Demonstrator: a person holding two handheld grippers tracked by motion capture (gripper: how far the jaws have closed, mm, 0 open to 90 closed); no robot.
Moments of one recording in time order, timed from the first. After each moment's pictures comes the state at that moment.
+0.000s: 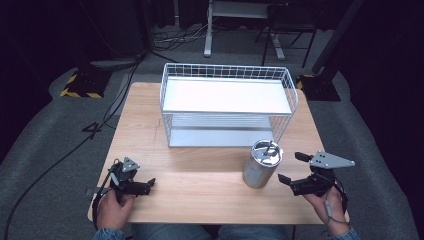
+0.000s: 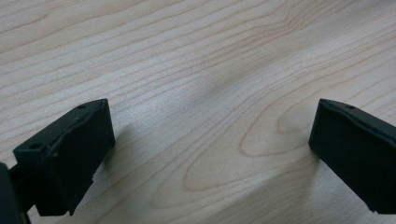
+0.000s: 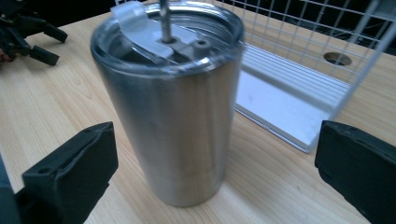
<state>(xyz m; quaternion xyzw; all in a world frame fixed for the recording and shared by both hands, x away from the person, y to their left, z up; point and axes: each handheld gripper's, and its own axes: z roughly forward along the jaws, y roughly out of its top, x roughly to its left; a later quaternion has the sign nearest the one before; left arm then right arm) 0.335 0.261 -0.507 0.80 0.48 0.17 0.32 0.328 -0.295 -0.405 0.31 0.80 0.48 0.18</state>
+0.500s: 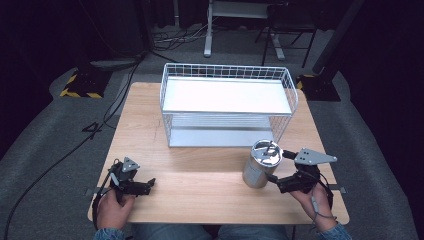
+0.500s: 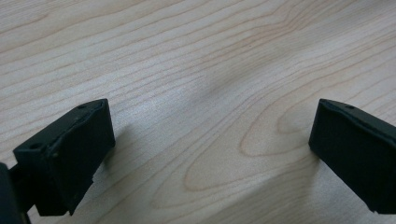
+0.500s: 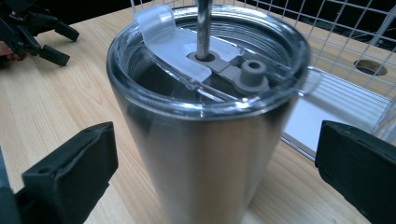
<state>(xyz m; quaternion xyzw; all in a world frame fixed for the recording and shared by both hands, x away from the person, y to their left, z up) 0.335 0.261 -0.507 0.80 0.48 0.17 0.32 0.341 -0.264 -0.413 0.30 0.81 0.48 0.17</state>
